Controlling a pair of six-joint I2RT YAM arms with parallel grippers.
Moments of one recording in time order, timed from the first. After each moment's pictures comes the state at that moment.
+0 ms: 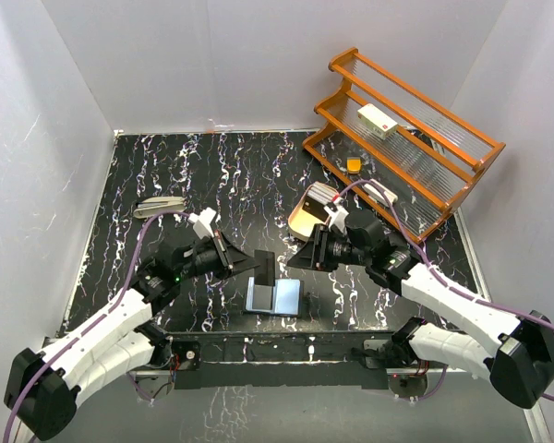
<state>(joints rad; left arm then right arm) -0.61 0.79 0.47 -0.03 0.43 -1.12 0.67 0.99 0.65 -0.11 -0.45 0.89</state>
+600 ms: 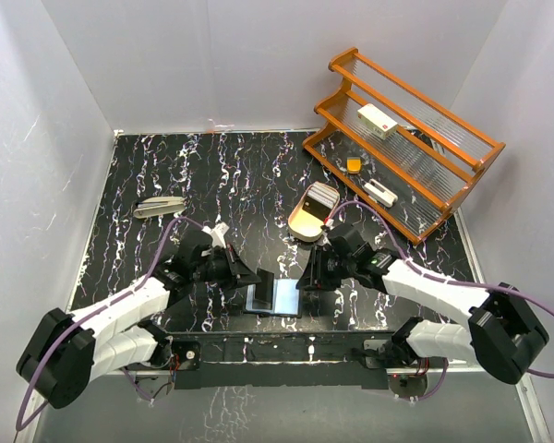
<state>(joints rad) -0.61 1.03 0.39 0.00 0.46 -1.03 0.70 1.16 0.58 -0.26 -0.34 0.84</state>
